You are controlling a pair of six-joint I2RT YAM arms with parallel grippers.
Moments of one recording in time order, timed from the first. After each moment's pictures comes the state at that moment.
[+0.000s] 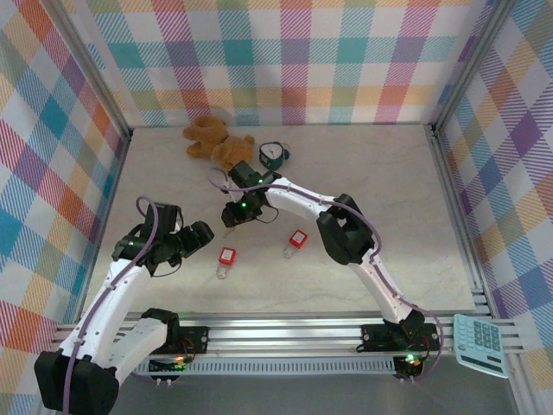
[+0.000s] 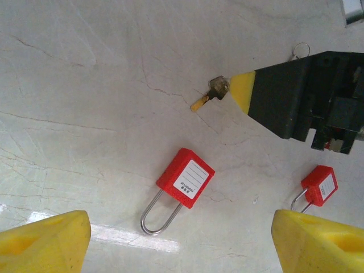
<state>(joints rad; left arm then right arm) -0.19 0.88 0.74 -0.85 0.13 -0.76 0.84 2.44 2.08 -0.74 -0.40 0.30</state>
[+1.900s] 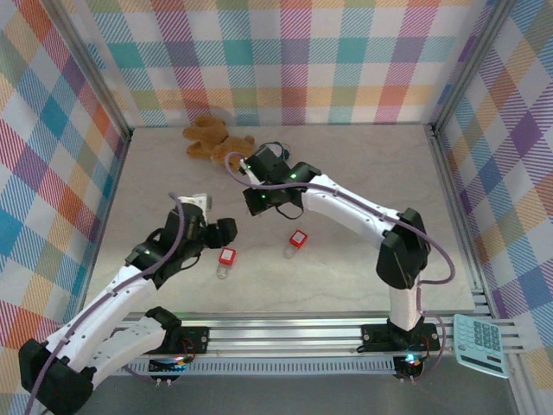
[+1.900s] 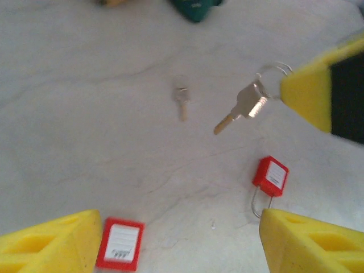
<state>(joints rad) -0.58 0.86 0.69 -0.46 -0.10 -0.49 0.87 1.88 1.76 -0.80 -0.02 0.29</state>
